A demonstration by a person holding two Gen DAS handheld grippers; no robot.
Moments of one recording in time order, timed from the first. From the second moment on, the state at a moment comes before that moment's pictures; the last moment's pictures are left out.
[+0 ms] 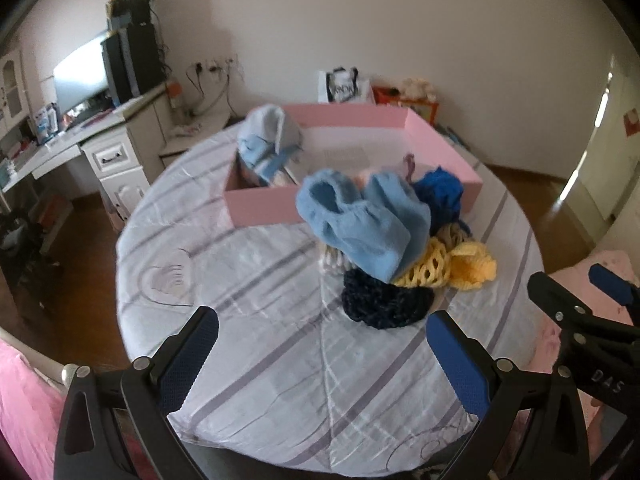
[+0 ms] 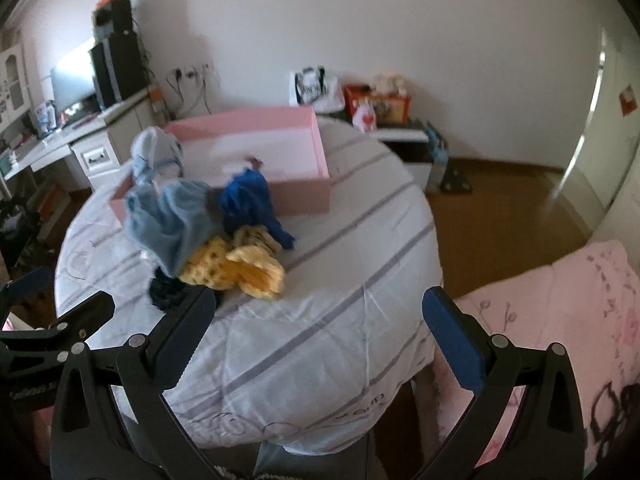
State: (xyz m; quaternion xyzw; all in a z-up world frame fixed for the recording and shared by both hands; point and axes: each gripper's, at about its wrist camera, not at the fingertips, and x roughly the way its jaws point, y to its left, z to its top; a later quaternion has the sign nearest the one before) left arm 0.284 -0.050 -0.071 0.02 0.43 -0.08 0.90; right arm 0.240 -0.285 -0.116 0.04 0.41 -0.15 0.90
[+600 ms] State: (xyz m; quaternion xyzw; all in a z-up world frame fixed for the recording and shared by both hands) left arm 0.359 -0.114 -0.149 0.06 0.50 -0.13 0.86; right arm 0.267 -0.346 -0.166 0.10 0.47 -0.16 0.86
